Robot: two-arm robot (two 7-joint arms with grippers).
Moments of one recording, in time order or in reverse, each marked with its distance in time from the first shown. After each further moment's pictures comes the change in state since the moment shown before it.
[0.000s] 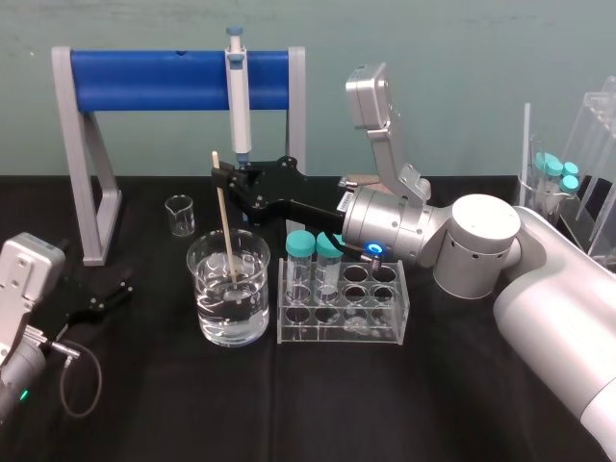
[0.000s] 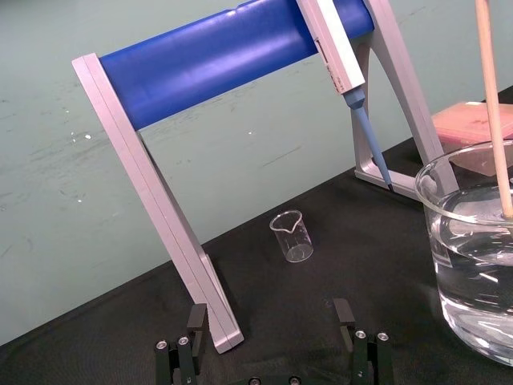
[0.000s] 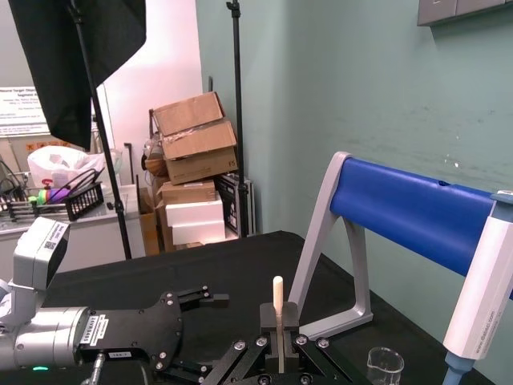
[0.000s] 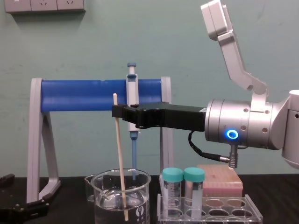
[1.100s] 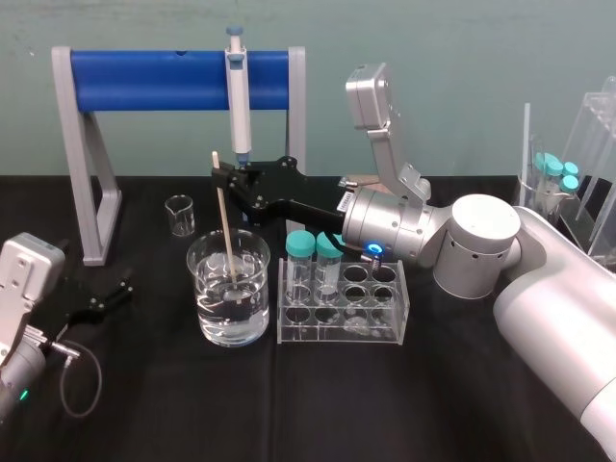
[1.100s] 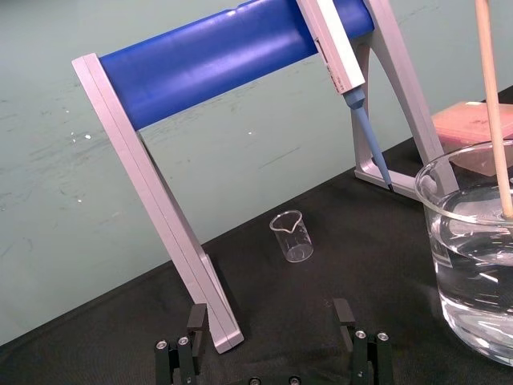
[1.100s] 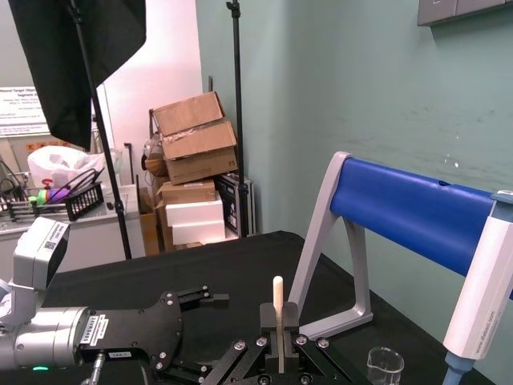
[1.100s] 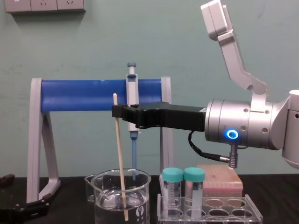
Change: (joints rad) left arm 0.000 0.000 0.000 0.000 0.000 0.000 0.000; right arm 0.000 0.000 0.000 0.000 0.000 0.000 0.000
